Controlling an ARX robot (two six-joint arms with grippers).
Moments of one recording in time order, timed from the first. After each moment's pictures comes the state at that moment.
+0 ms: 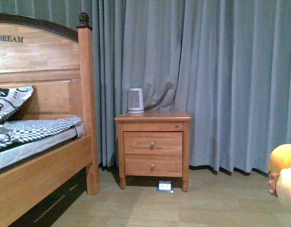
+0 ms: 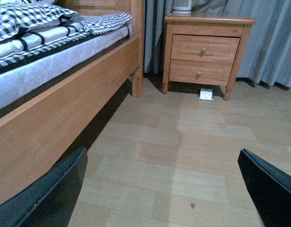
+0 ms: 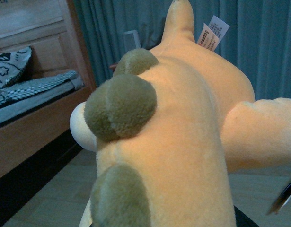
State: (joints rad) left arm 0.00 0.00 0.01 0.00 0.00 0.00; right arm 0.22 0.03 0.01 0.19 0.15 0.16
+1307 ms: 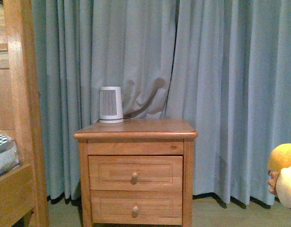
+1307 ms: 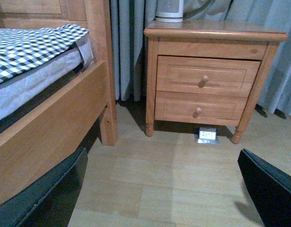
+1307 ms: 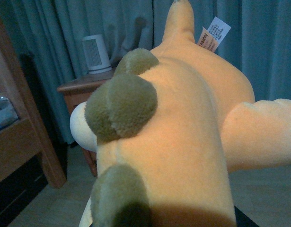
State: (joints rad) left arm 0.00 0.00 0.01 0.00 0.00 0.00; right arm 0.22 0.03 0.01 0.19 0.15 0.16
